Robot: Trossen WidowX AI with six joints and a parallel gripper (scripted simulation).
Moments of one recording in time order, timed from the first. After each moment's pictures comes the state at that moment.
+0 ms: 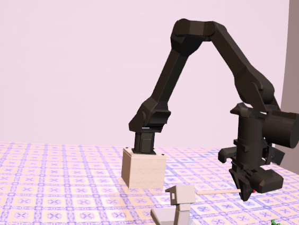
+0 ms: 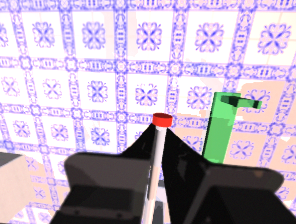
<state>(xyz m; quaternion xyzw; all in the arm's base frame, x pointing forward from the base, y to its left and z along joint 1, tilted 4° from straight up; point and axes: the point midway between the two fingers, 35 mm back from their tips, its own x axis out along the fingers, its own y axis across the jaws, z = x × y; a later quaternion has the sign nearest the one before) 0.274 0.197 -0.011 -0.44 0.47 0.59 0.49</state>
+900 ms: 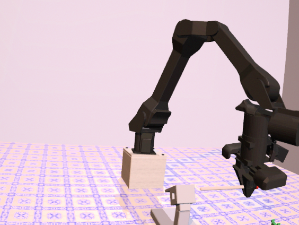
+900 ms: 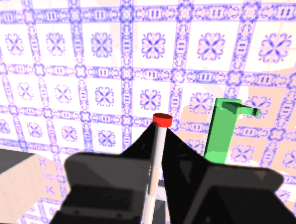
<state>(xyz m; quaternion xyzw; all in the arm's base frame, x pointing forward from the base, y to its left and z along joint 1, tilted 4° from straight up) 0.271 0.206 -0.002 -0.43 0.48 0.60 0.48</state>
